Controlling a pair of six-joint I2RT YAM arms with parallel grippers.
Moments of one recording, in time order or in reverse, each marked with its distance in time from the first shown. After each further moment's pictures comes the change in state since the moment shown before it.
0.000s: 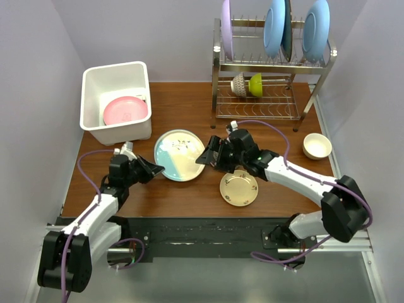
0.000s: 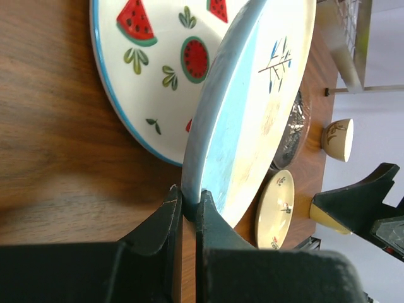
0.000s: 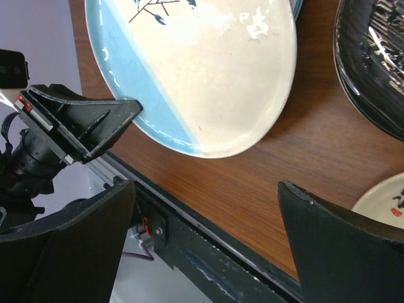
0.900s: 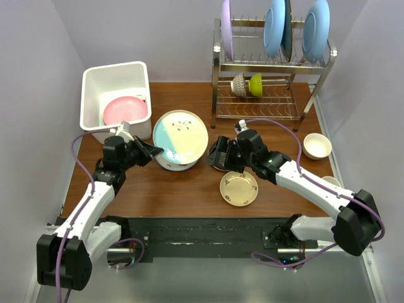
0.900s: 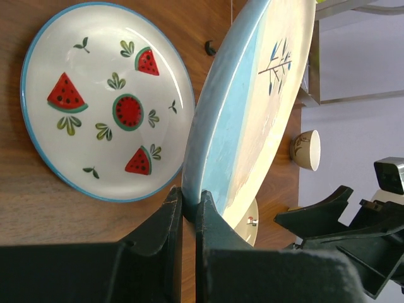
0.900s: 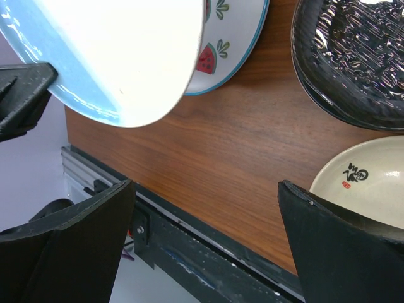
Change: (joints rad) left arm 0.000 0.012 0.279 -0.175 0.002 0.030; right arm -0.011 -0.145 0.001 -0.152 0.083 -0.079
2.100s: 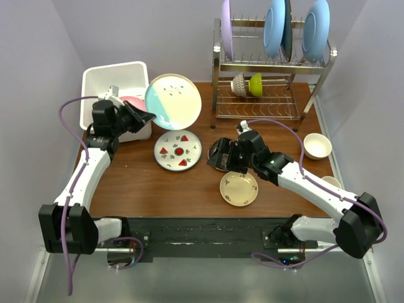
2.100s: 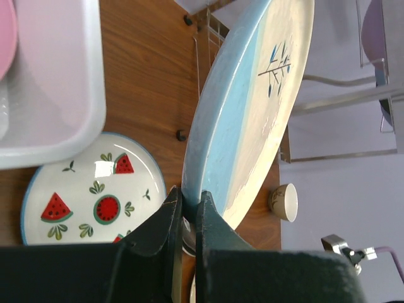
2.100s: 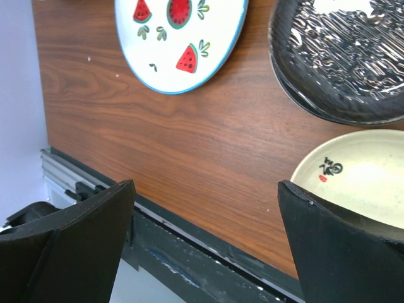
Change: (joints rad) left arm 0.101 0.288 0.438 -0.062 0.032 0.042; right arm -0.001 -0.029 -0.002 -0.052 0.043 -0.042
